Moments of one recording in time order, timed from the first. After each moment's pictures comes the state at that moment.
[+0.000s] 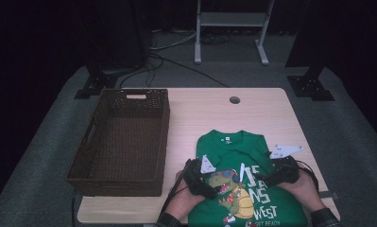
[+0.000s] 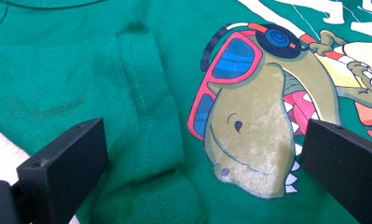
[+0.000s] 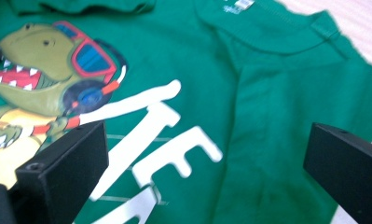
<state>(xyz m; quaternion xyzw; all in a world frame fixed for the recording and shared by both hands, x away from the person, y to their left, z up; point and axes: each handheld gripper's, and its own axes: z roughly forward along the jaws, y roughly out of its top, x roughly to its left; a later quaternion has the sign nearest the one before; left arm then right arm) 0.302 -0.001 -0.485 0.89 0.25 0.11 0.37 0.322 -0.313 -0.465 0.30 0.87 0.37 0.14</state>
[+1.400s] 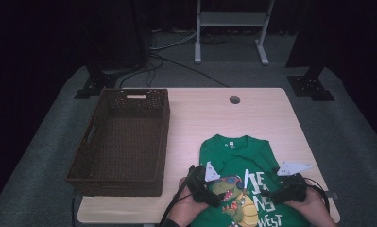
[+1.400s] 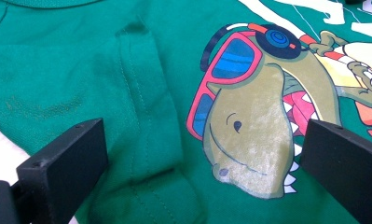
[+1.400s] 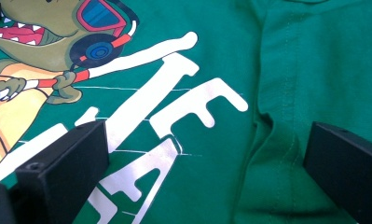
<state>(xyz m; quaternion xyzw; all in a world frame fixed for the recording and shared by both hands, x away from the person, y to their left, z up) 0.277 -0.013 -0.485 0.89 0.25 0.11 0.37 0.277 -0.330 -0.487 0.32 0.87 0.36 0.13</state>
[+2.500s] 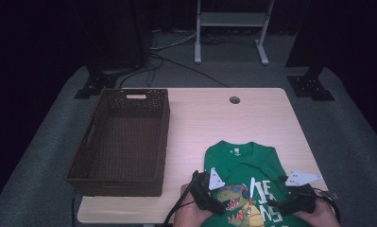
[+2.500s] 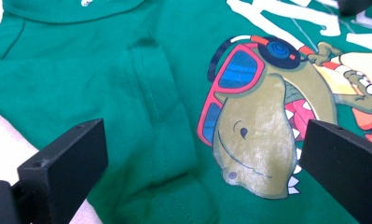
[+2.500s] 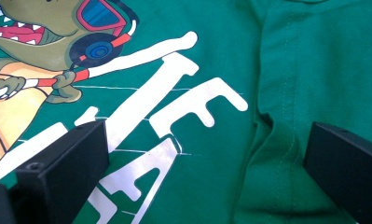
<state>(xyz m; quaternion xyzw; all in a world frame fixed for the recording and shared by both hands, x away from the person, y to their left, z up) 0.259 -0.019 -0.476 0.89 0.23 0.11 0.38 0.248 -0.343 -0.487 0.33 0.87 0.36 0.13</state>
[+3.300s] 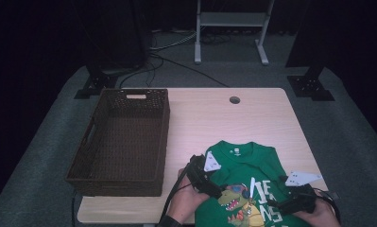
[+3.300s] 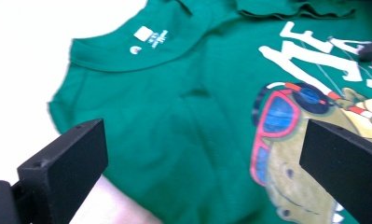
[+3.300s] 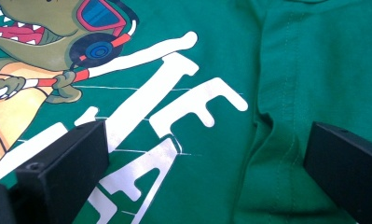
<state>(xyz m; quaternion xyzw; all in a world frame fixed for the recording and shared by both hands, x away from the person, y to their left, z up) 0.297 -0.009 -0.446 0.88 0.23 0.12 0.40 0.248 -0.343 -0.487 0.33 0.86 0.36 0.13</state>
